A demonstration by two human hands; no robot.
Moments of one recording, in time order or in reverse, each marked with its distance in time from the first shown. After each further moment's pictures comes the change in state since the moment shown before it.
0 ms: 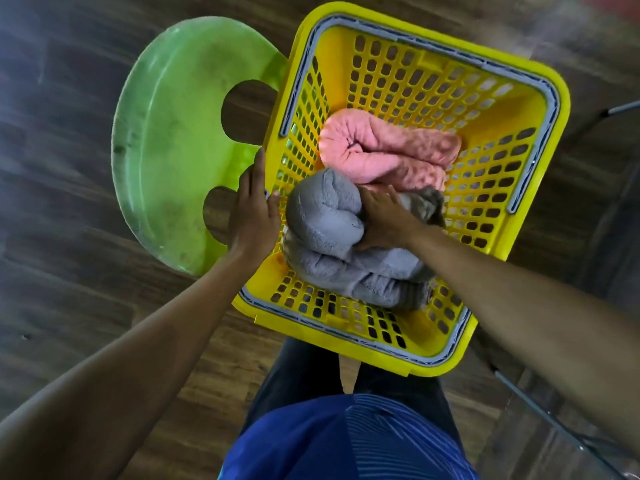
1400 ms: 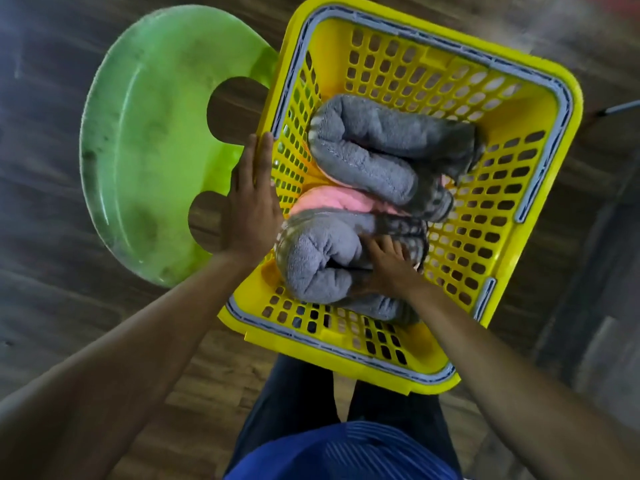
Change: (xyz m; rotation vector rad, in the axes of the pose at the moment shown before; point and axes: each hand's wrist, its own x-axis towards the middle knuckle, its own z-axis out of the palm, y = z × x) left_hand 0.022 0.012 0.007 0.206 0.036 0.148; right_hand -0.040 0.017 0.073 0.142 -0.105 0.266
